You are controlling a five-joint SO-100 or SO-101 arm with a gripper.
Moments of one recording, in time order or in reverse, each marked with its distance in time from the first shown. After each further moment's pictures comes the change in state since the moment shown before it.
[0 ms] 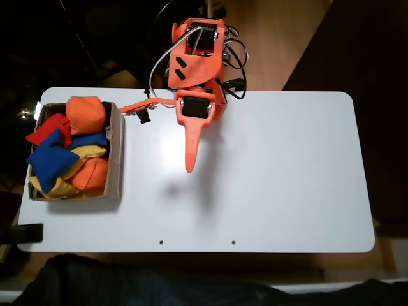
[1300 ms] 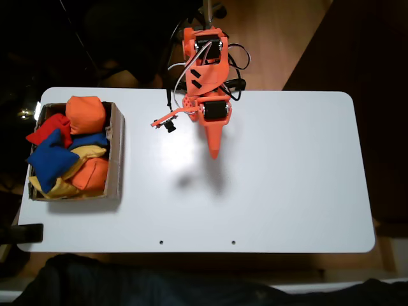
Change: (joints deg) arm -11.3 19.8 21.4 0.0 1.3
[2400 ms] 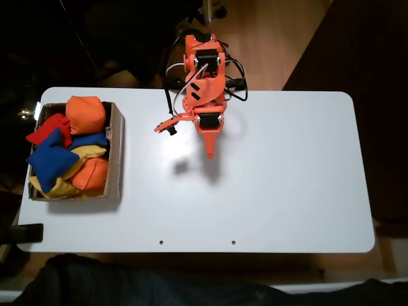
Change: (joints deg) arm 2.0 11.5 15.7 4.7 8.1
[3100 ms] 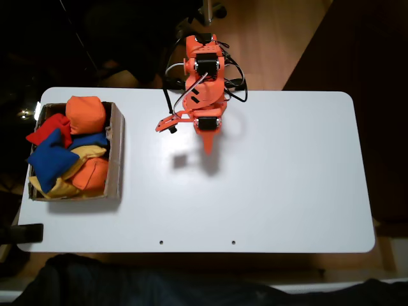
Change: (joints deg) arm 0.9 0.2 2.2 8.2 0.2
